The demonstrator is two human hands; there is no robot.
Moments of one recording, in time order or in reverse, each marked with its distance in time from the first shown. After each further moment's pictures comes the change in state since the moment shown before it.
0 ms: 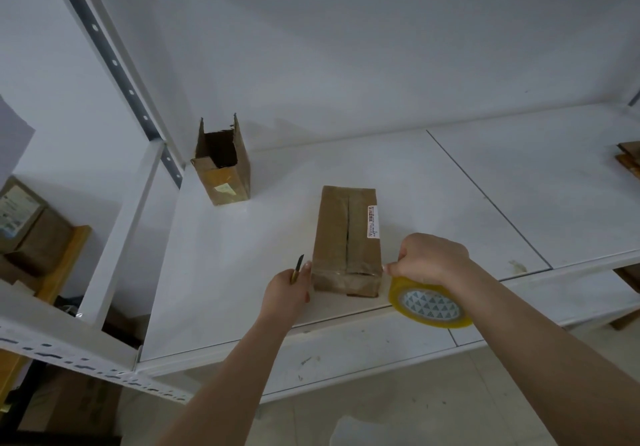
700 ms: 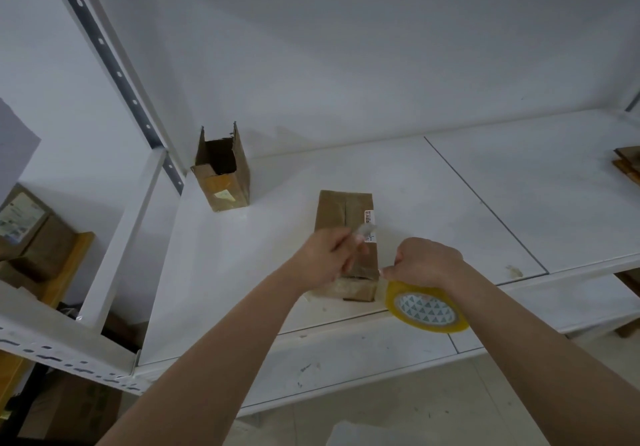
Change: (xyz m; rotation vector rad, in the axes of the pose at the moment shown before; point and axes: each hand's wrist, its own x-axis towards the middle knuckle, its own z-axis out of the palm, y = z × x) left_hand -0.019 0.105 -0.004 0.111 -0.389 0.540; right_hand -0.002 0.000 -0.006 0.033 -0.052 0.018
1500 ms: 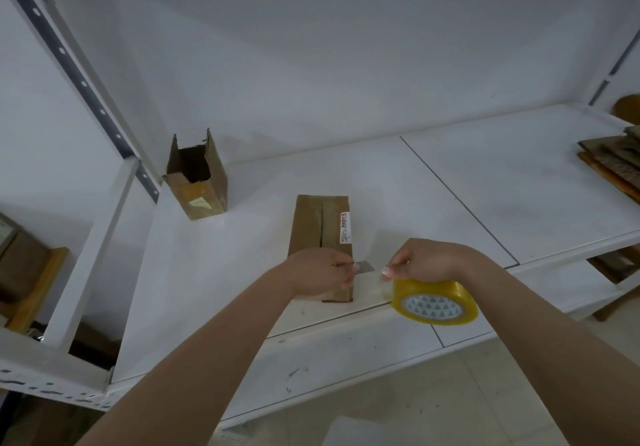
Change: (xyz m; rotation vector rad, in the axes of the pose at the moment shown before) left_hand 0.018 0.004 0.019 0.495 -0.356 -0.066; right_hand -0.021 0.044 -0.024 0.203 -0.213 -0.181
